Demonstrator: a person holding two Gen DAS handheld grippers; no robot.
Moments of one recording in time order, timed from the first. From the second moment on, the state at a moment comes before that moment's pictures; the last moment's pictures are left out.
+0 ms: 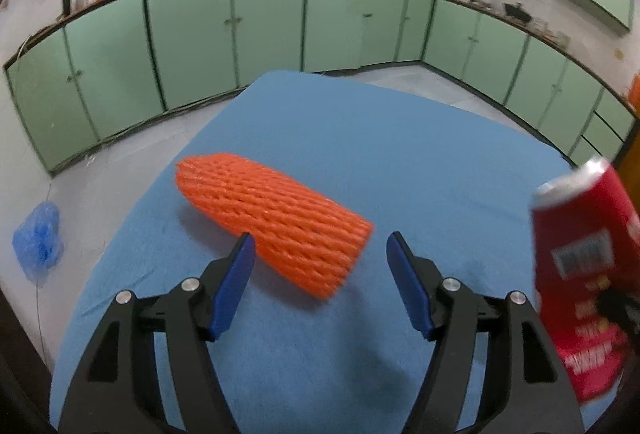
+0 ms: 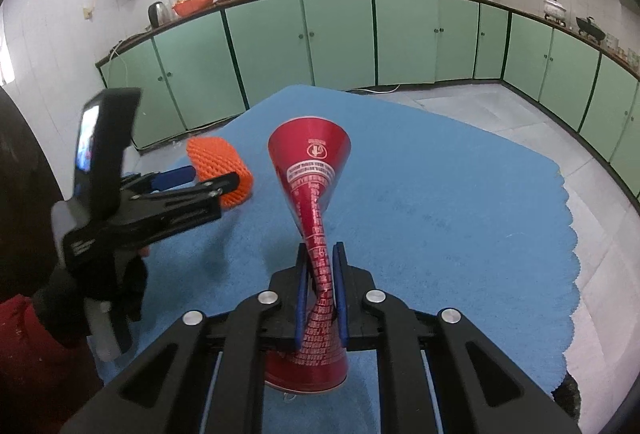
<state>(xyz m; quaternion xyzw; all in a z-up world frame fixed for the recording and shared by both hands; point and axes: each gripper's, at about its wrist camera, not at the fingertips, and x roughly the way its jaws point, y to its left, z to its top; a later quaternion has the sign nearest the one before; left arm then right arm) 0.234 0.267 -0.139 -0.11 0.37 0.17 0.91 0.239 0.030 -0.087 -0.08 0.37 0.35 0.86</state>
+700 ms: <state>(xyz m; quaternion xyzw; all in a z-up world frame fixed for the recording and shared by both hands) 0.206 0.275 -0.117 -0.16 0.33 0.15 0.92 0.239 0.007 -0.071 -0.03 0.35 0.33 0.88</state>
